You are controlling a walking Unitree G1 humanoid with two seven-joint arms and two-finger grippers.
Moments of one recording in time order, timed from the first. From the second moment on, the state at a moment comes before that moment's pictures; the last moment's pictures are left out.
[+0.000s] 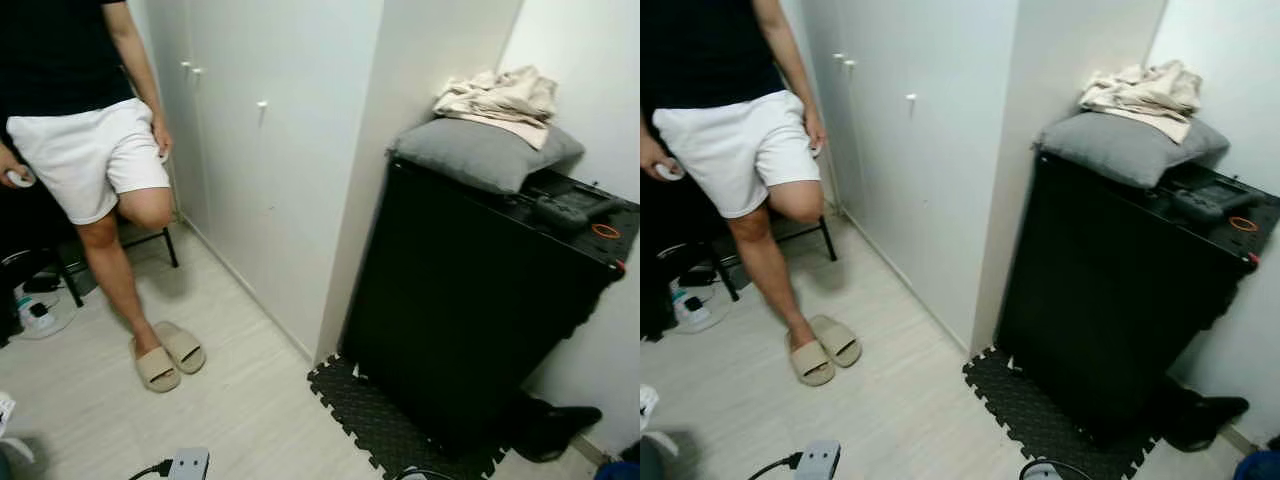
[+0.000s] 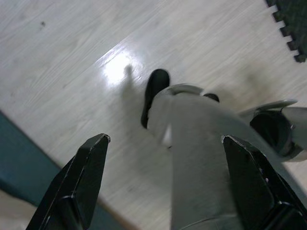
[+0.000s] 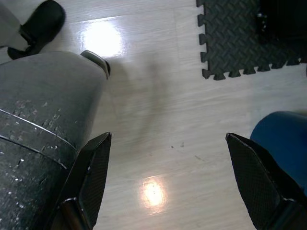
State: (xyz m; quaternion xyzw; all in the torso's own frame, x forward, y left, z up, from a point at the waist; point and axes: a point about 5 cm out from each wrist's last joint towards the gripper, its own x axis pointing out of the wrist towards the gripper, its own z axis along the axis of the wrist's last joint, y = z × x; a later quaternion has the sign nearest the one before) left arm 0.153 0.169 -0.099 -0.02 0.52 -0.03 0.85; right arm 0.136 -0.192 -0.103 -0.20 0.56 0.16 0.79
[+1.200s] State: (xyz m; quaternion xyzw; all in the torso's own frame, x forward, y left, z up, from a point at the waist) left arm 0.164 0.174 -0.089 -0.12 0.40 0.11 0.90; right arm 0.128 -0.199 -0.102 0.01 0.48 -0.07 0.87
